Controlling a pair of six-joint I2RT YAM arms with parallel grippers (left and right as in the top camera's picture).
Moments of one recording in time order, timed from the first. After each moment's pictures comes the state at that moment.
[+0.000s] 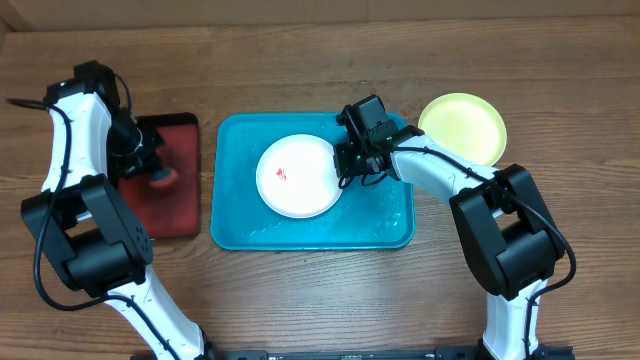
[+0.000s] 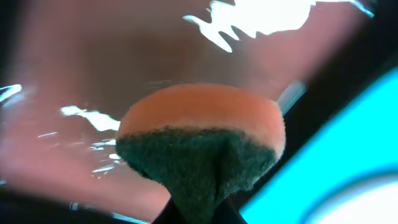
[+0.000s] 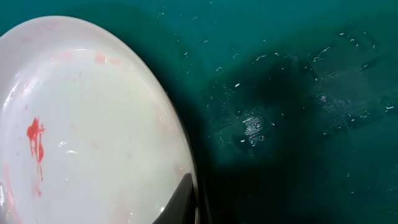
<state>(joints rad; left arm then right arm) 0.33 2.09 1.74 -1.23 0.15 -0.30 0.49 2.08 1.33 -0.37 -0.24 0.31</state>
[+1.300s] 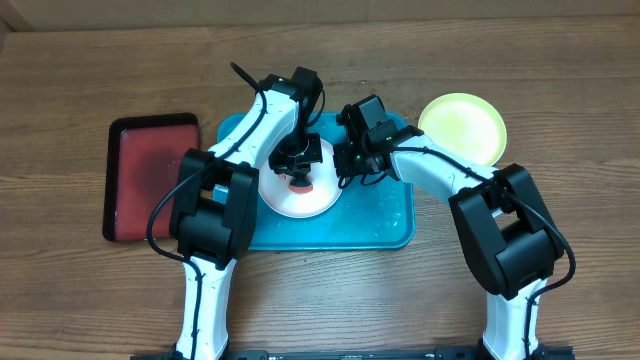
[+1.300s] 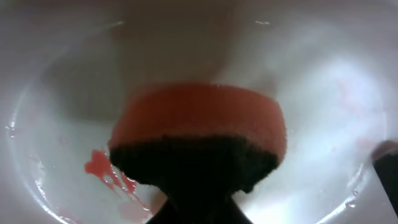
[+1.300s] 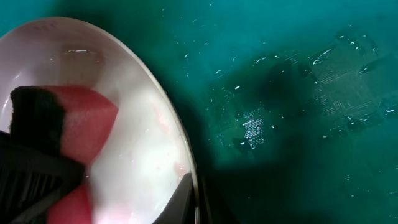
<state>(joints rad) -0.36 2.28 1.79 -1.17 0.08 -0.48 0.49 2.08 1.33 -0.36 -0.23 0.31</state>
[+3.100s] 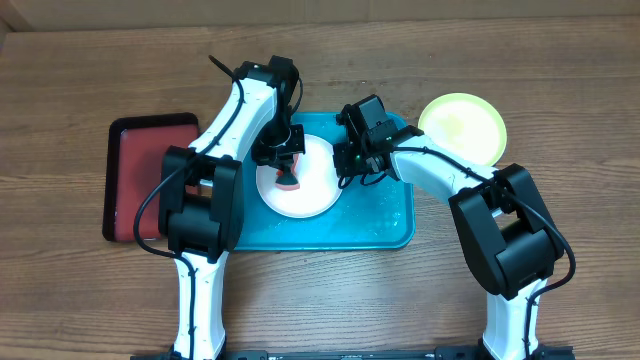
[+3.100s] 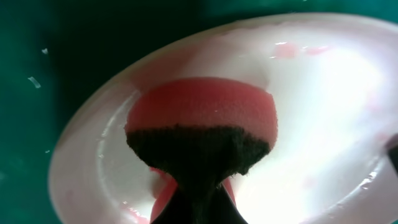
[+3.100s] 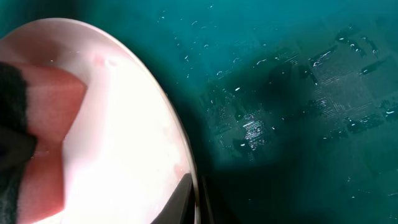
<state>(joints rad) -0.28 2.30 1.87 -1.27 0.12 -0.37 0.49 2.08 1.33 -0.35 -0.23 0.31</state>
